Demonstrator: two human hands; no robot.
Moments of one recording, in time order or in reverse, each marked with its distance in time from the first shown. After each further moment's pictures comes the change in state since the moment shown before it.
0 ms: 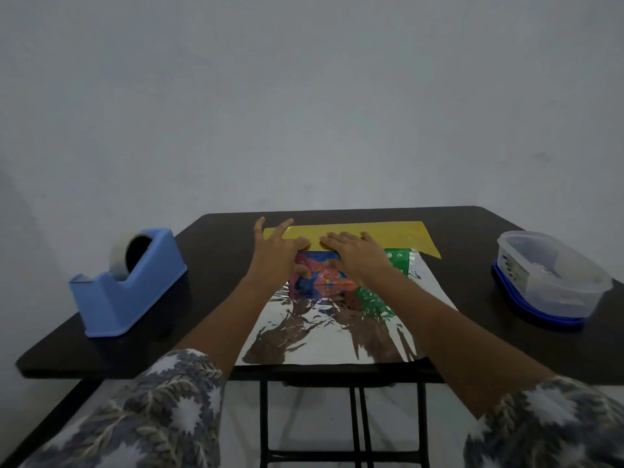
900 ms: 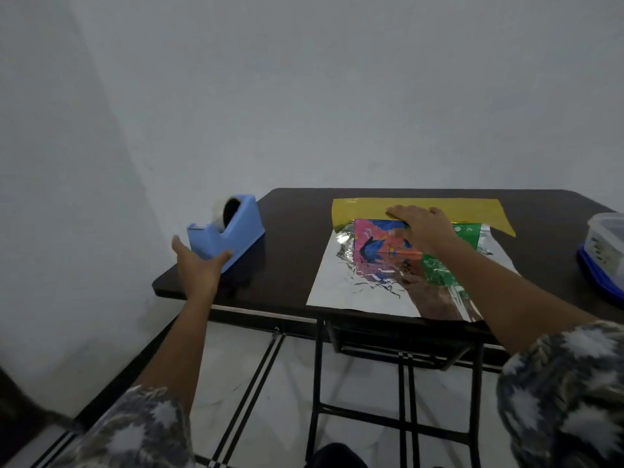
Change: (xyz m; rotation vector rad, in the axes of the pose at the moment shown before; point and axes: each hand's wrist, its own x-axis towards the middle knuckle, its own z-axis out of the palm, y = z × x) left_hand -0.169 -0.139 0.001 -0.923 0.502 -1.086; right_hand -0.002 -0.004 -0.004 0.139 -0.003 0.068
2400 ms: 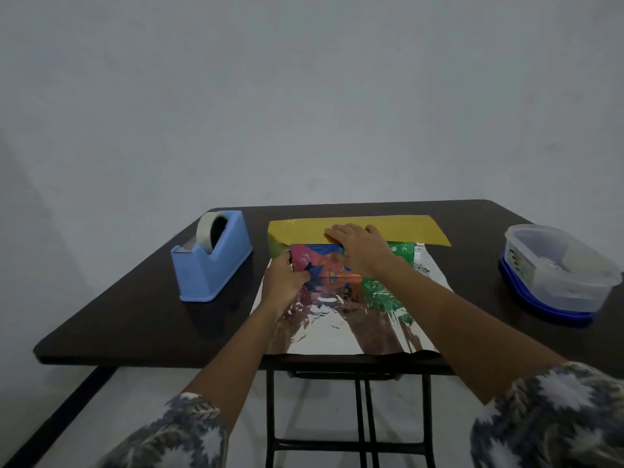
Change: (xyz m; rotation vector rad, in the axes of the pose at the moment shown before) left_hand -0.092 0.075 0.167 -0.017 -0.721 0.187; right_hand 0.001 -0.005 -0.004 -0.044 -0.030 -0.059
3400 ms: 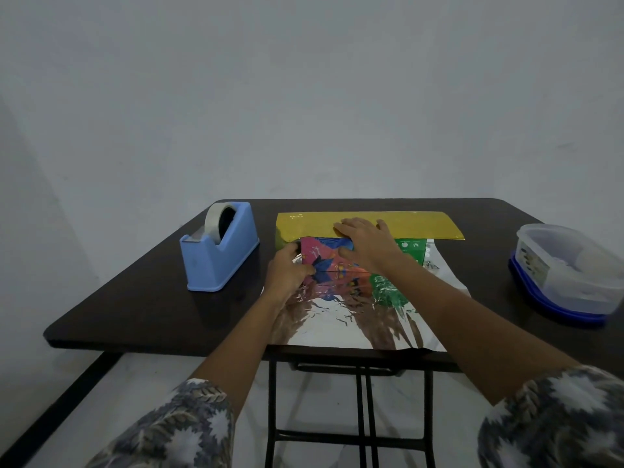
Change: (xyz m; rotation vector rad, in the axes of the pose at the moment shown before) left_hand 0.011 -0.009 -0.003 -0.076 -0.016 0.003; right_hand -0.002 -0.006 -0.002 0.082 0.037 0.020
